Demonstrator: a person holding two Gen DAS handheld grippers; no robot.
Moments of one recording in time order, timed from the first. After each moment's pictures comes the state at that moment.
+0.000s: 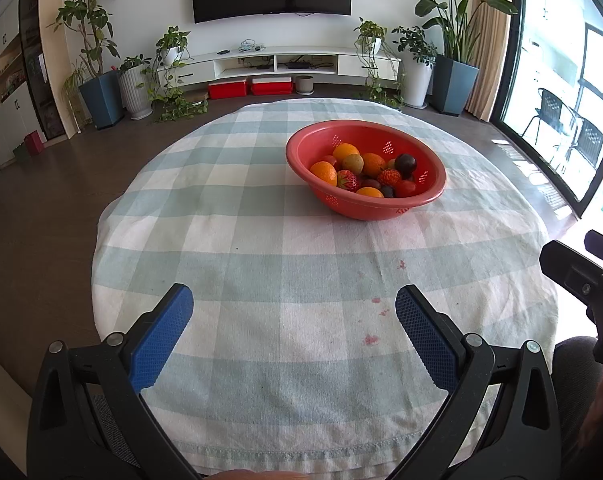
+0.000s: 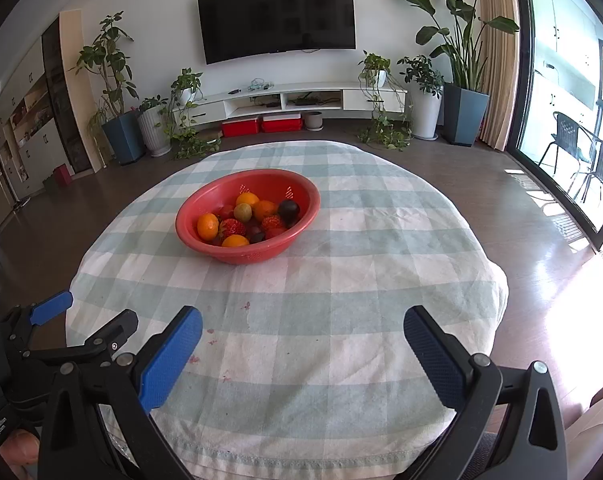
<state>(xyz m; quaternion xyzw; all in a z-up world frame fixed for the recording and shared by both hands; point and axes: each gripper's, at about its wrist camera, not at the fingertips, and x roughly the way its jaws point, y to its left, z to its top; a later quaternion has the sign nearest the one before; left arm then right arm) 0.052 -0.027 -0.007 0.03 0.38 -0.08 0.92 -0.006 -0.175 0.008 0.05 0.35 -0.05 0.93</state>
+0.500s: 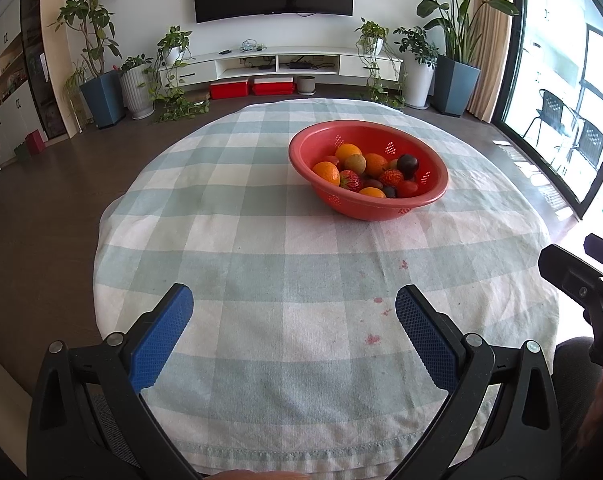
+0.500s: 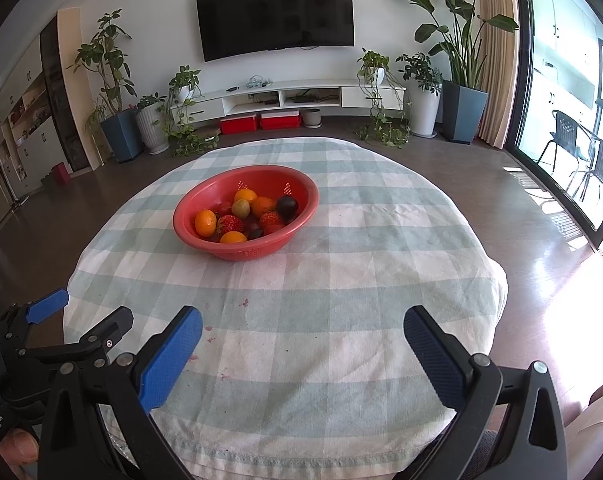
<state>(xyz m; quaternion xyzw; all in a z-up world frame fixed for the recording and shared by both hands) 0.053 -0.026 -0.007 0.03 0.38 -0.08 0.92 -0.008 -0.176 0.005 0.04 0.35 -0.05 0.93</state>
